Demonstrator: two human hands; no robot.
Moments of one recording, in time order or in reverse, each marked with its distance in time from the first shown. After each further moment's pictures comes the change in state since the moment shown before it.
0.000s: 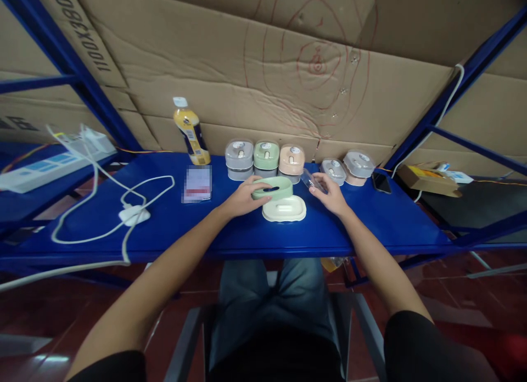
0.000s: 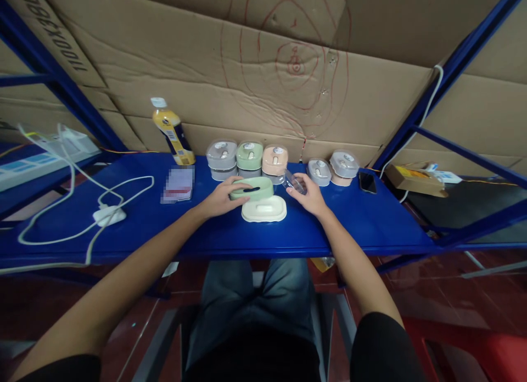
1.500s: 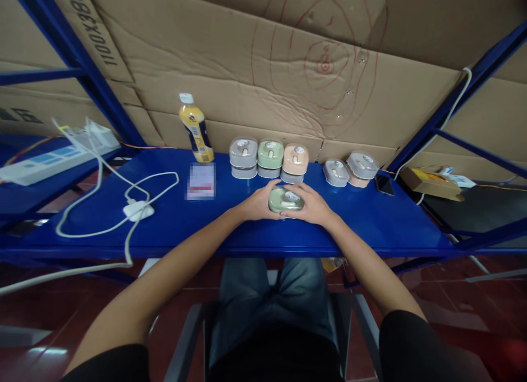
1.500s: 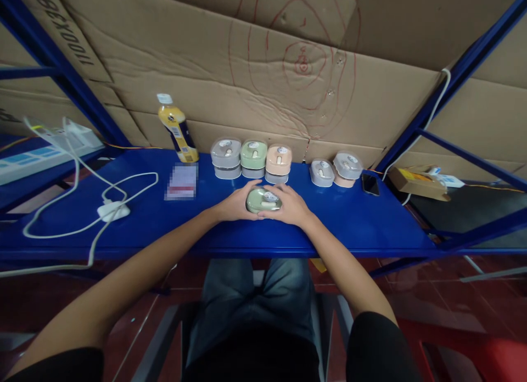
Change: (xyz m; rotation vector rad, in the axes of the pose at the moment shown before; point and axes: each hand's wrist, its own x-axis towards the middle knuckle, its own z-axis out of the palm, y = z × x) left_hand 0.003 0.014 0.027 -0.158 -0.146 -0.070; right_hand -0.012 -0.050 0.047 -0.355 -0.324 -0.202
